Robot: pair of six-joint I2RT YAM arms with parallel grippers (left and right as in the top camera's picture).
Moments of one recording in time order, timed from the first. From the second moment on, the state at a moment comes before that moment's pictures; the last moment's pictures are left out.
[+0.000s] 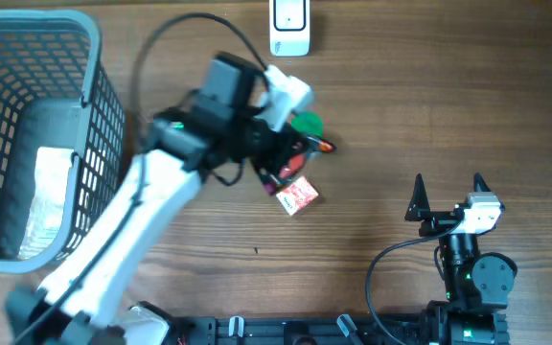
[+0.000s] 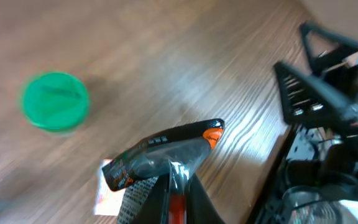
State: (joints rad) left arm -0.53 1.51 1.39 -0.82 0.54 0.00; right arm -0.09 0.02 0.01 0.00 -0.10 0.00
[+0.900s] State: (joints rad) left arm -0.74 2.05 1.32 -0.24 0.41 -0.11; right arm -0.09 0.02 0.01 0.00 -0.10 0.00
